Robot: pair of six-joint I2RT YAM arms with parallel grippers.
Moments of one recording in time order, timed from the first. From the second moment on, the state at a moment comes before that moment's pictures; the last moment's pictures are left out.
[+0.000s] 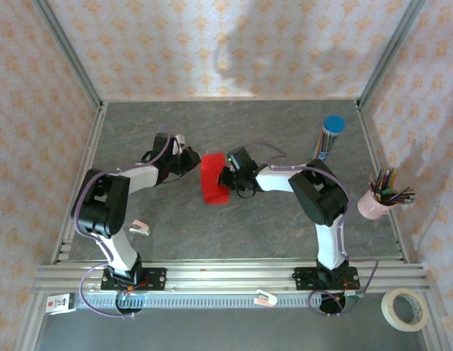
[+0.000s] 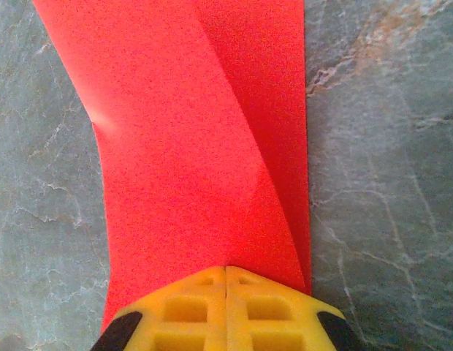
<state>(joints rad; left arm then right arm) -0.21 1.74 0.90 0.14 0.48 -0.83 0.68 2.02 1.12 -0.02 -0.23 0.83</state>
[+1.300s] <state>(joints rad) -0.20 1.94 1.14 0.03 0.38 -0.74 0.68 2.01 1.09 0.03 -0.20 0.82</state>
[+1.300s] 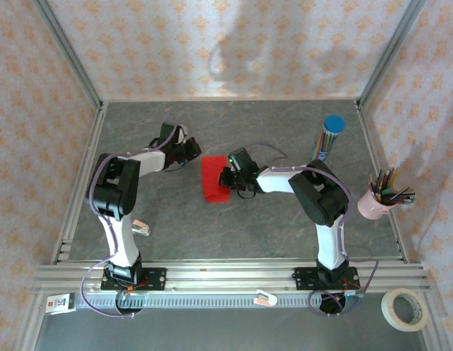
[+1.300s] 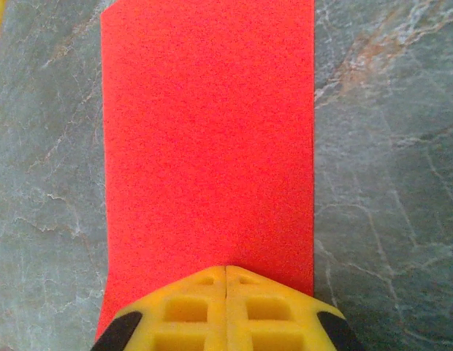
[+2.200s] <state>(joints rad) -0.24 1.89 0.93 0.07 0.42 -0.89 0.68 2.01 1.06 0.08 -0.19 0.86</state>
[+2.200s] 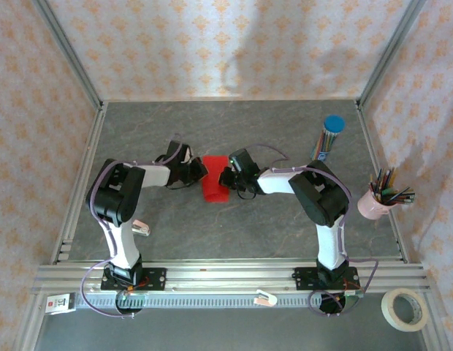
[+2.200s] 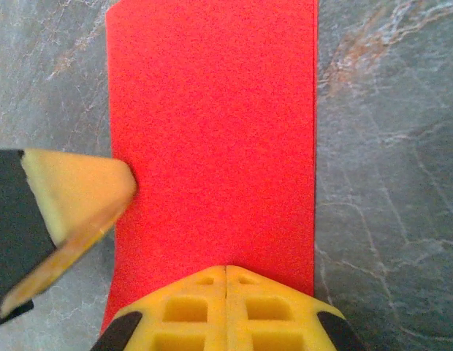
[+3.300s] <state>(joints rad) -0.36 1.75 0.74 0.23 0.39 -1.08 0.68 2.01 1.06 0.08 -0.19 0.88</state>
